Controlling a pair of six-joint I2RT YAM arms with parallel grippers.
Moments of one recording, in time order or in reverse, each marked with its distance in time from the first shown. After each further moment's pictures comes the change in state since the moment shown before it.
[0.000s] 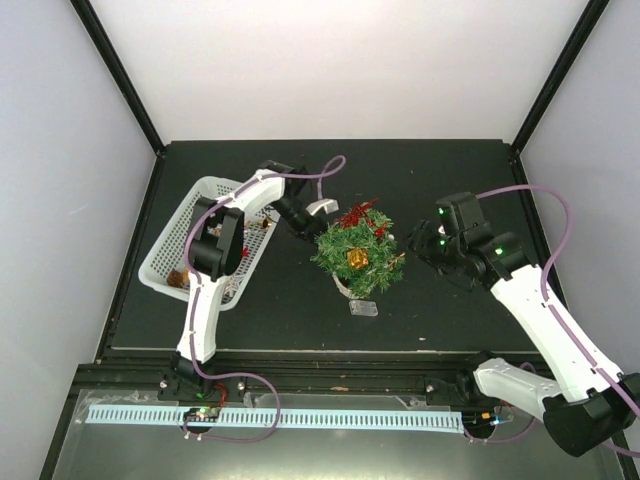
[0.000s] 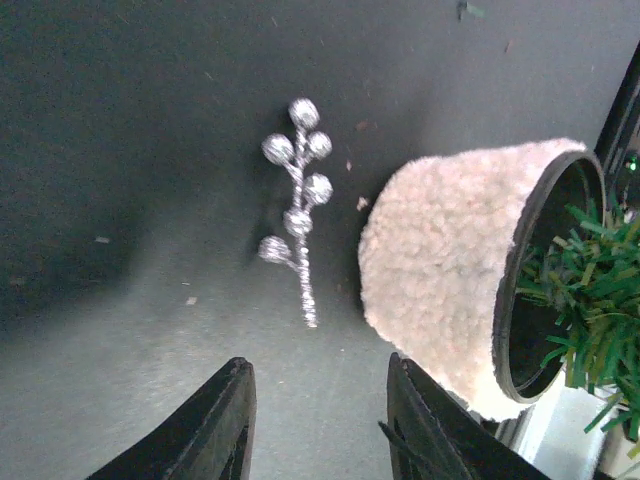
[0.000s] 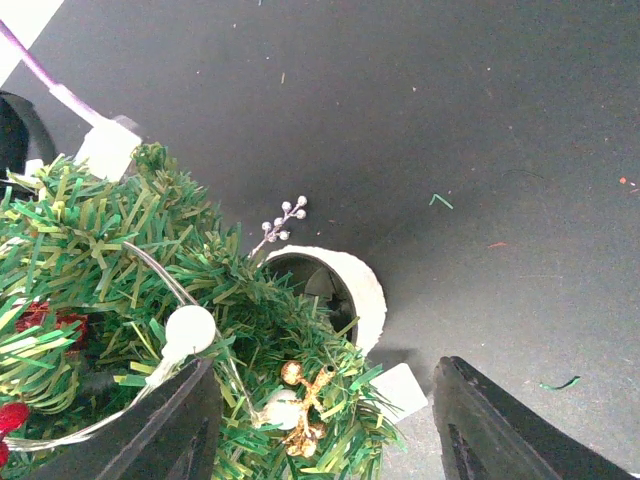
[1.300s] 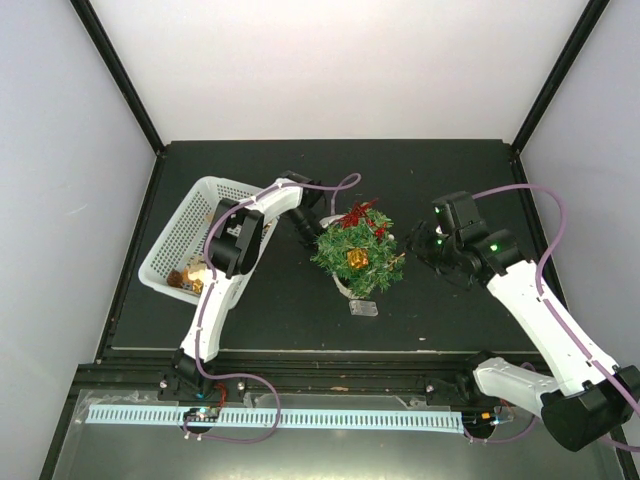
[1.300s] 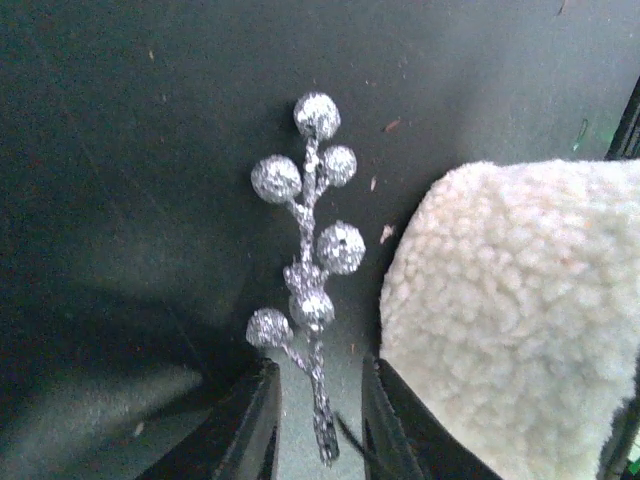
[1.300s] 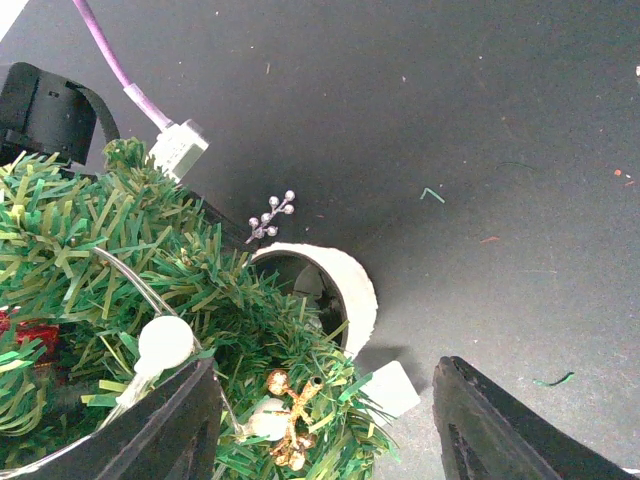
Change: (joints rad) left arm -0.075 0.156 0.072 -0.059 0.022 -0.004; right arm 0.000 0.030 -0.001 -0.005 -0.003 0.000
